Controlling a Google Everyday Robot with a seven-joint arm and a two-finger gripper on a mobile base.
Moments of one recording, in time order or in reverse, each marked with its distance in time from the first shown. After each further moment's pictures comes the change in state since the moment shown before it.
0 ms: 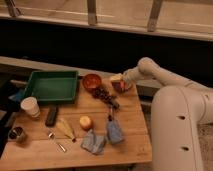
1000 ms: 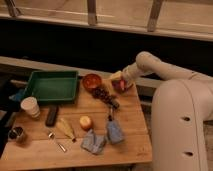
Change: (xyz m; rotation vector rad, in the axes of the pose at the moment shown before) arm 0.006 0.015 -0.031 0.108 0.001 -0.027
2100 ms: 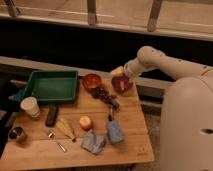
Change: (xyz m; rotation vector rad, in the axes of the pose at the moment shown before) arm 0.001 0.025 -0.054 0.051 -0.076 -0.063
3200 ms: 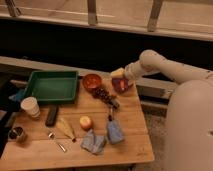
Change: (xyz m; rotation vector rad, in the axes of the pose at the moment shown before) arm 0.007 -0.002 0.010 -0.056 -0.001 0.048
